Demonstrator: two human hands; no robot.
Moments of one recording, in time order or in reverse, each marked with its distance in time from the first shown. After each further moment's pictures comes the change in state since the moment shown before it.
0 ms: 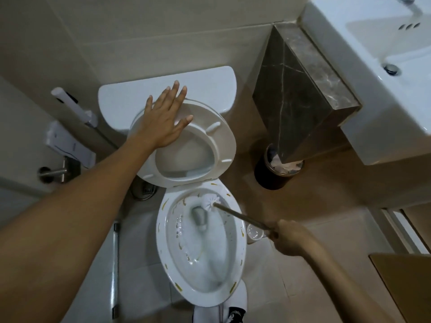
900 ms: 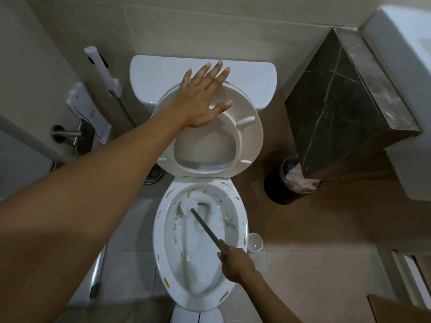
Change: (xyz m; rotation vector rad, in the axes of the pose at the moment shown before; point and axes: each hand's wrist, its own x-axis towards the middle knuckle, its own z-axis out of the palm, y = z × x) left_hand 0.000 -0.004 0.007 -0.041 0.064 -0.017; right_hand 0.073 -0.080 0.132 0.052 -0.094 -0.106
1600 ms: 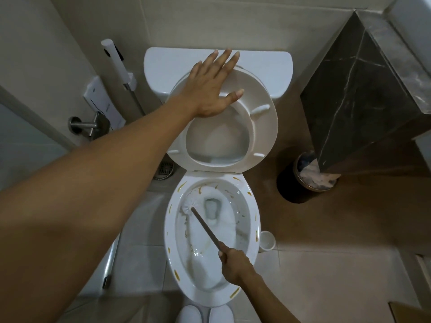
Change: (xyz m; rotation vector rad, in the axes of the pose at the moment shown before) left_hand -0.013 -0.001 0.000 -0.020 0.009 -0.045; right_hand 0.009 0.000 0.045 0.143 -0.013 -0.059
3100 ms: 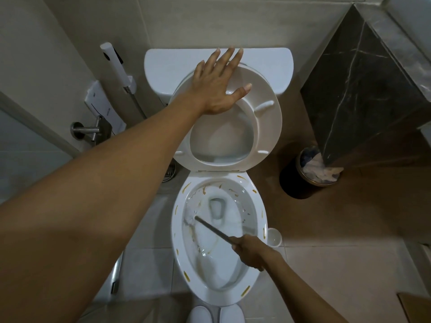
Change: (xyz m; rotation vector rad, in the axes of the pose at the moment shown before) left_hand 0.003 0.004 -0.001 -0.026 -0.033 -0.032; right_hand 0.009 -0.010 -0.045 -0.111 -0.188 0.044
